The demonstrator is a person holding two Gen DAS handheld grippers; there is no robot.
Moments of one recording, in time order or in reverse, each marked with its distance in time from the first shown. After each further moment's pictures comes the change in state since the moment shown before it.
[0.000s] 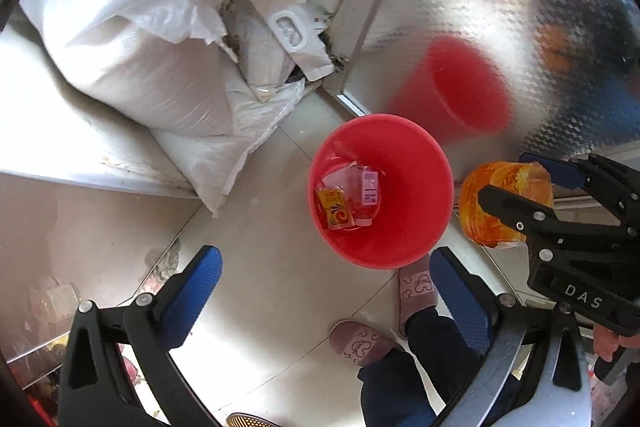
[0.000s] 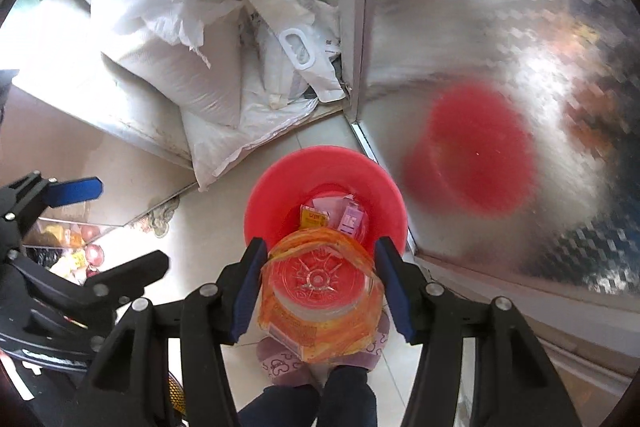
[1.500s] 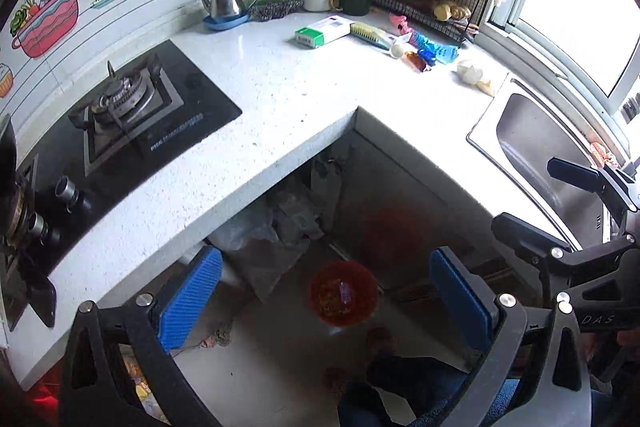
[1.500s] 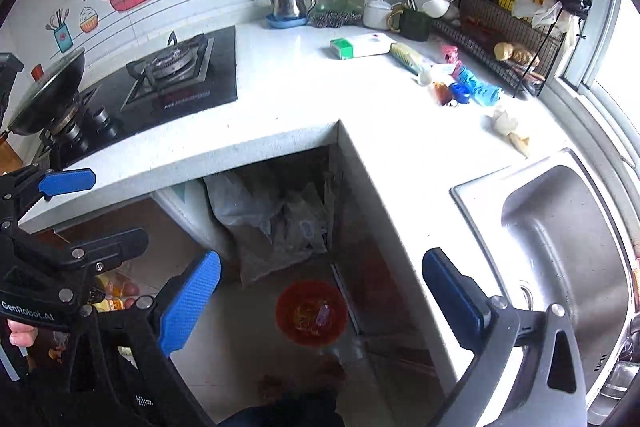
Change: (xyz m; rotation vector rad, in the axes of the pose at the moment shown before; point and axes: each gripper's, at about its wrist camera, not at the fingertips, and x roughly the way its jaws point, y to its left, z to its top) left arm -0.479 -0.082 0.003 0.017 -0.457 0.065; right arm -0.453 0.021 0.016 -0.082 -0.454 -0.067
